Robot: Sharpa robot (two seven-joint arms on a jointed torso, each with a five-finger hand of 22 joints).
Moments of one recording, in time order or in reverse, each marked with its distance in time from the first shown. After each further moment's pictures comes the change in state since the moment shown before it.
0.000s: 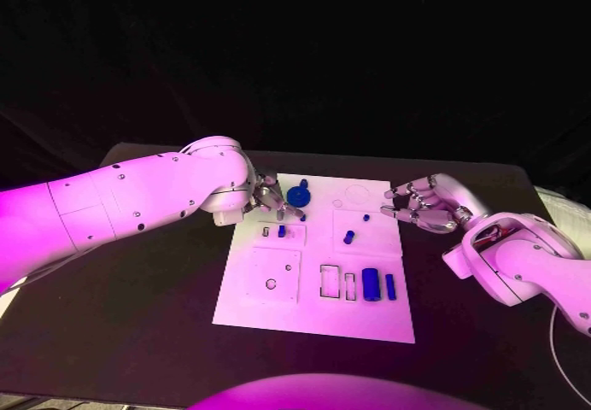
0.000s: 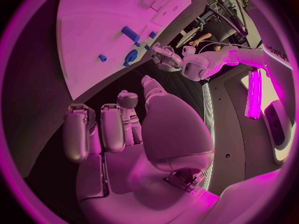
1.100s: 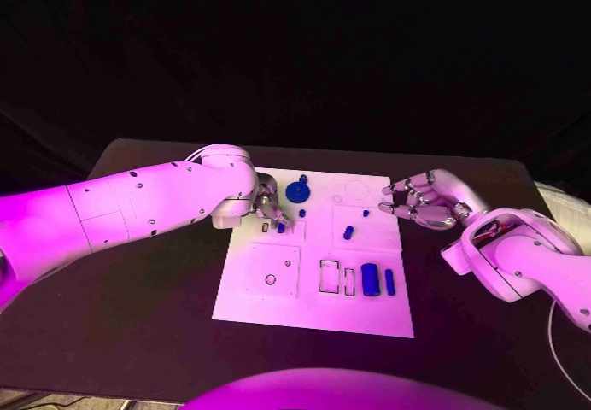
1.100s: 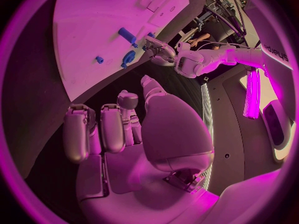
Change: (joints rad) left arm -0.033 0.047 -0.039 -0.057 -0.118 0.093 -0.002; left_hand -0.022 -0.045 0.199 -0.021 0.023 0.028 -0.012 0.026 -0.012 0.039 -0.010 0.070 0.070 0.004 0.004 0.000 -0.001 0.000 0.000 0.000 0.039 0.000; right arm 0.000 -0.005 0.000 0.019 -0.003 0.004 0.002; right_hand 0.007 0.000 0.002 -0.002 0.000 0.000 0.000 0.000 0.000 0.006 -0.001 0.006 0.005 0.000 0.000 0.004 0.007 0.000 0.004 -0.004 0.004 0.007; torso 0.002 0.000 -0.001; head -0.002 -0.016
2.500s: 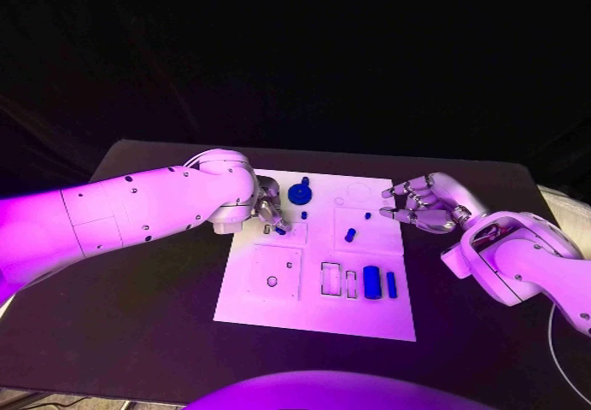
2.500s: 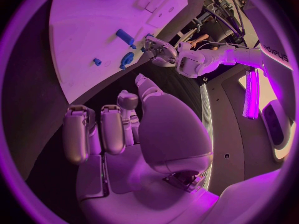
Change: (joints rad) left arm -0.003 -0.034 -0.002 0.057 0.007 -0.048 0.007; left_hand 0.182 -0.016 0.262 -0.075 0.004 -0.071 0.029 -0.005 -0.022 -0.018 0.011 -0.011 -0.003 -0.003 0.004 0.000 0.000 0.000 0.000 0.000 -0.012 0.000; right arm 0.000 0.010 0.000 -0.003 -0.002 0.011 0.004; right_hand 0.057 0.001 0.058 -0.058 -0.064 -0.003 0.003 0.000 0.000 0.001 0.001 0.004 0.015 0.000 0.000 0.025 0.018 0.000 0.007 0.007 0.012 0.000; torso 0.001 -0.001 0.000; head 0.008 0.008
